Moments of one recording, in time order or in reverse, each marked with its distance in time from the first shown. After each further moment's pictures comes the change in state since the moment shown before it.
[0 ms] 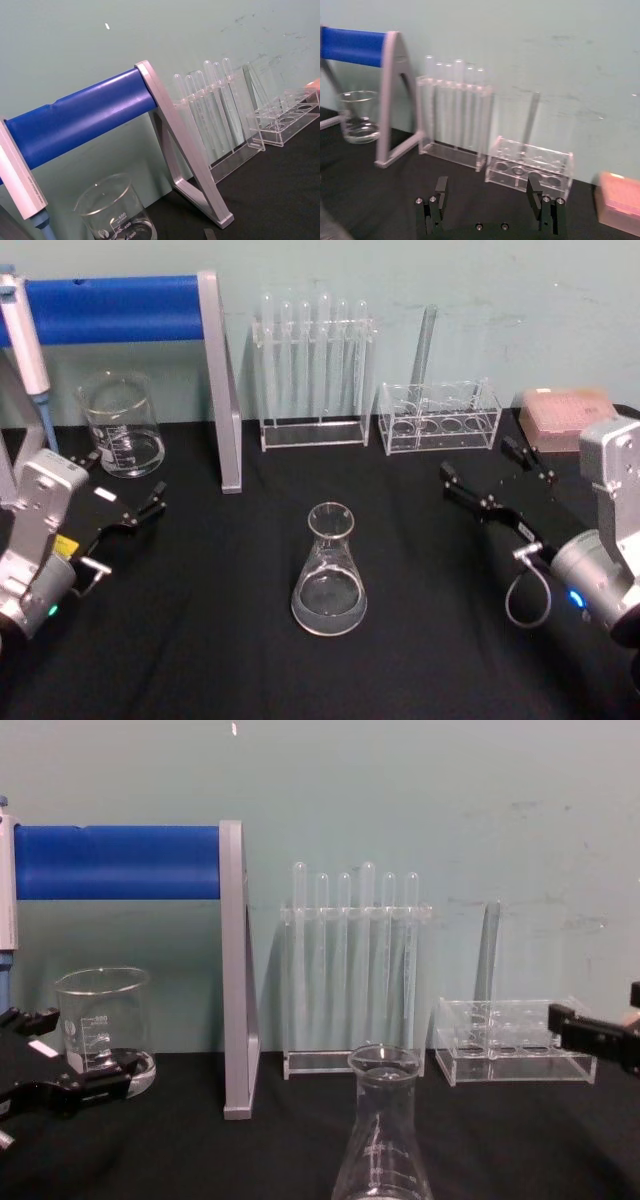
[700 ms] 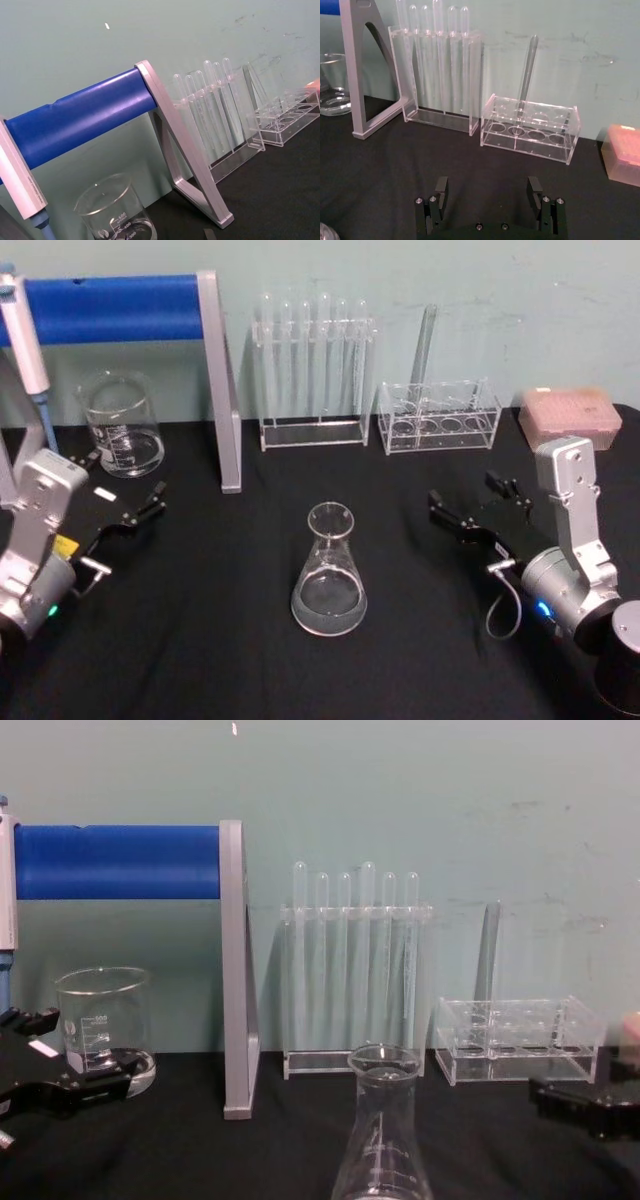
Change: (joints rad) left arm 0.000 0.000 0.000 0.000 0.000 0.000 0.000; right arm 0.071 -0.101 0.001 0.183 -0.064 0.051 -0.015
